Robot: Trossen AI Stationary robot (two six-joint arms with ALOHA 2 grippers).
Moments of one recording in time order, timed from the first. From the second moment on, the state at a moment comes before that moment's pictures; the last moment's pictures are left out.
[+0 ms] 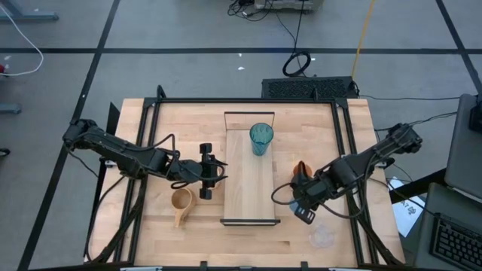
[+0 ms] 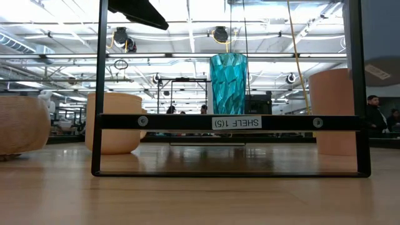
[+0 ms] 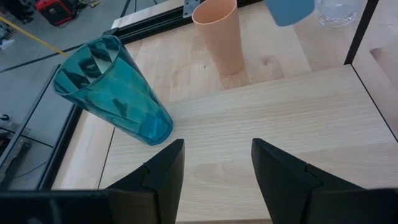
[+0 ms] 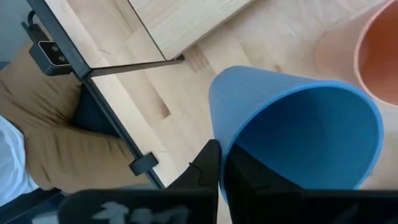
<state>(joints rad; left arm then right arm) -0.31 1.31 0.98 -0.29 -0.42 0.08 0.50 1.46 1.42 -1.27 -0.08 1.11</state>
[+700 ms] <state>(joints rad) -0.31 1.31 0.98 -0.29 -0.42 0.07 0.48 1.25 1.42 -1.14 0.35 0.74</state>
